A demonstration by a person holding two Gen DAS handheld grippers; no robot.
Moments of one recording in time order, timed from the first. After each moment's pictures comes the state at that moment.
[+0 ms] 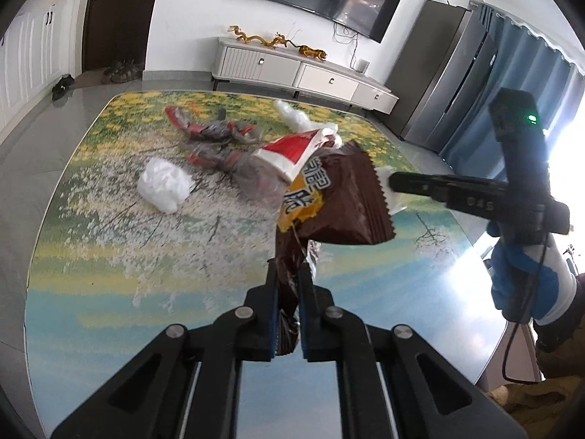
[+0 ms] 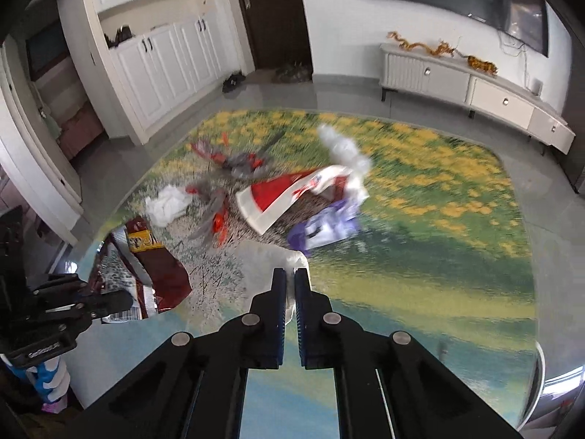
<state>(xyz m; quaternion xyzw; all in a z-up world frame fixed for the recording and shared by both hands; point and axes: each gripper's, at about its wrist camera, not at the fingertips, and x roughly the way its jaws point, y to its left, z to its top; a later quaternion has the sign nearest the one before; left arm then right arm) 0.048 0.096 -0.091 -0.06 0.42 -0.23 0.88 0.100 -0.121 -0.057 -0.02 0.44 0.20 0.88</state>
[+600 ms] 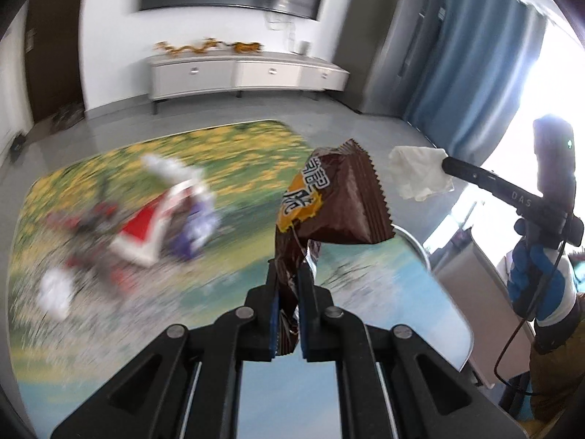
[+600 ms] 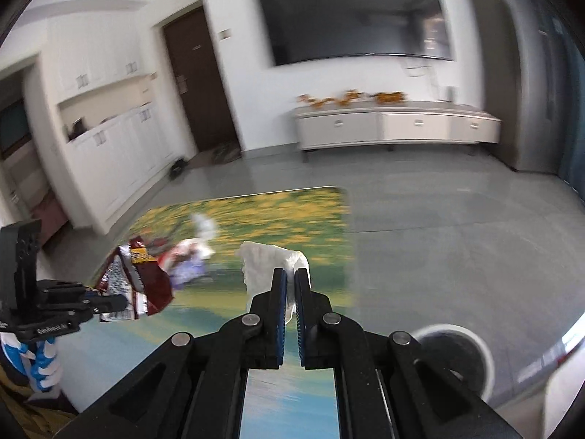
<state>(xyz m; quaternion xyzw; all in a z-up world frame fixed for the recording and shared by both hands) 0.070 -0.078 -0.028 0.04 0.41 -0.32 0.85 0.024 -0.335 0.007 0.07 0.32 0.08 0.94</state>
